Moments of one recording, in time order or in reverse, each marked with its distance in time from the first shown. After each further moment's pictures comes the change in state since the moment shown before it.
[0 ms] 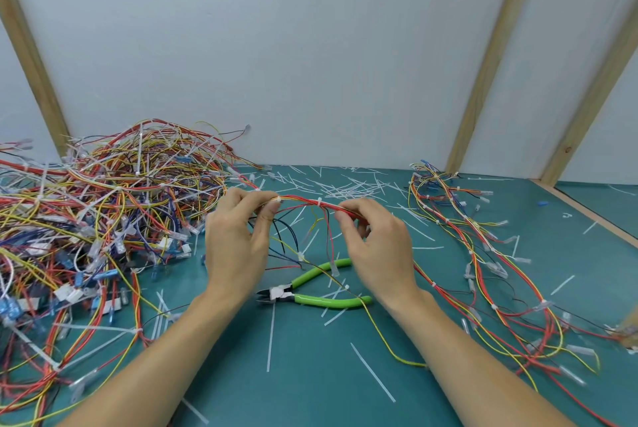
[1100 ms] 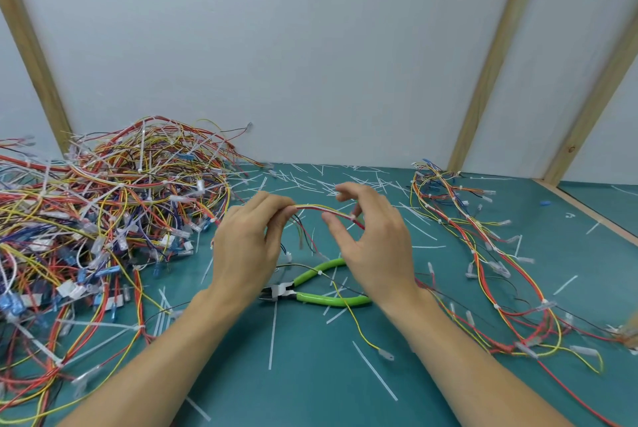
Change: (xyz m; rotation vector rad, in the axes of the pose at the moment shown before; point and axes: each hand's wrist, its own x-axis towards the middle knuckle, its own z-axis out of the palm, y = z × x) left_hand -0.004 0.013 -0.002 0.151 -0.074 0.170; right_hand -0.001 -0.013 0.000 -0.032 0.029 -0.122
